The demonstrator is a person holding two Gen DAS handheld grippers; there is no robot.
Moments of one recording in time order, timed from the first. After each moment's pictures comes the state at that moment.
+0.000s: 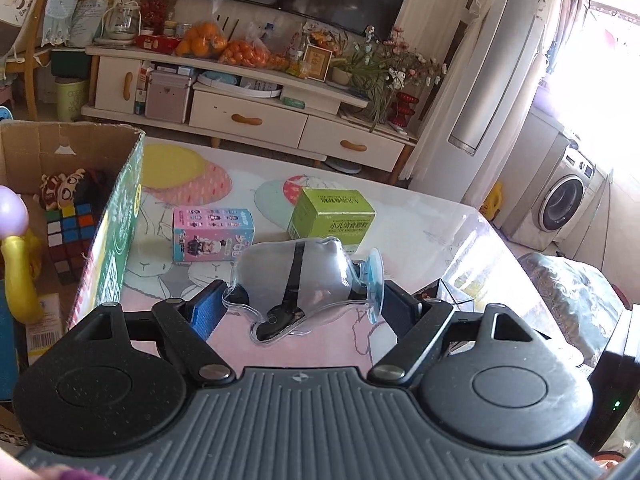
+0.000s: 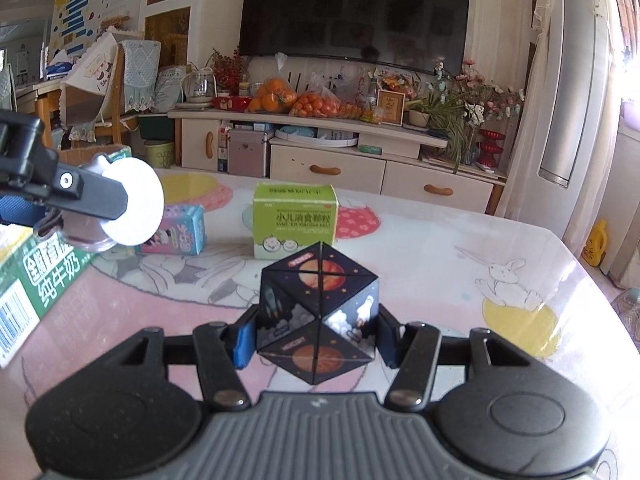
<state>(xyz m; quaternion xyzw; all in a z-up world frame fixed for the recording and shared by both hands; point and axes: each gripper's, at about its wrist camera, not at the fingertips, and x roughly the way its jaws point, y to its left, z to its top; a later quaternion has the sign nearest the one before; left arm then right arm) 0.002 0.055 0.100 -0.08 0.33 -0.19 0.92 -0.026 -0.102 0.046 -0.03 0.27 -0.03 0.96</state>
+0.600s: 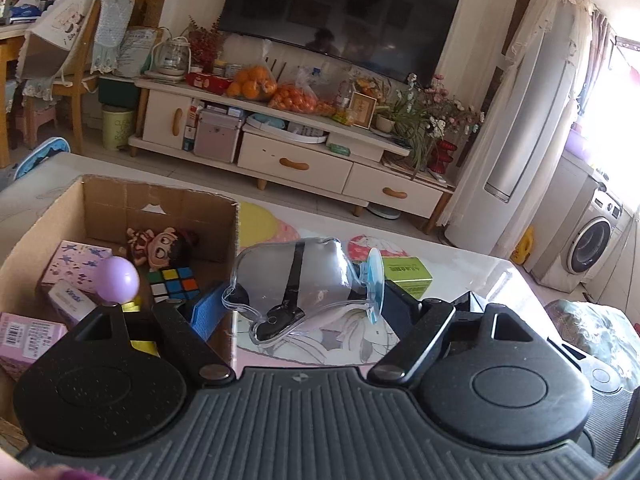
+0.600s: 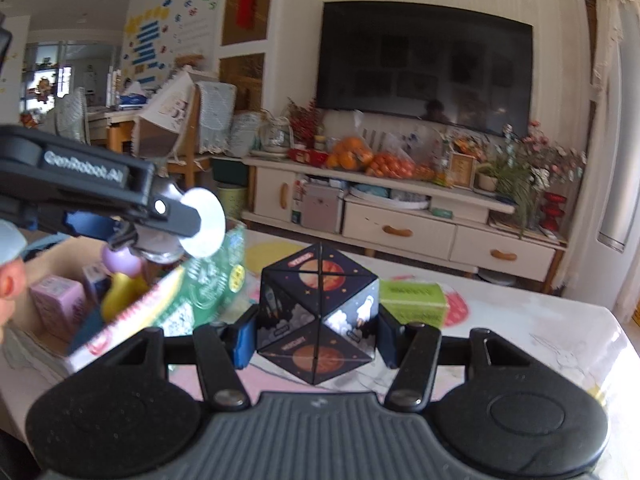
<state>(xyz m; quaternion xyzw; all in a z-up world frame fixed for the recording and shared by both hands) 0.000 0.109 0.132 -0.10 0.28 -0.12 0.95 -0.034 -0.023 0.105 -0.04 0.19 0.08 0.98</state>
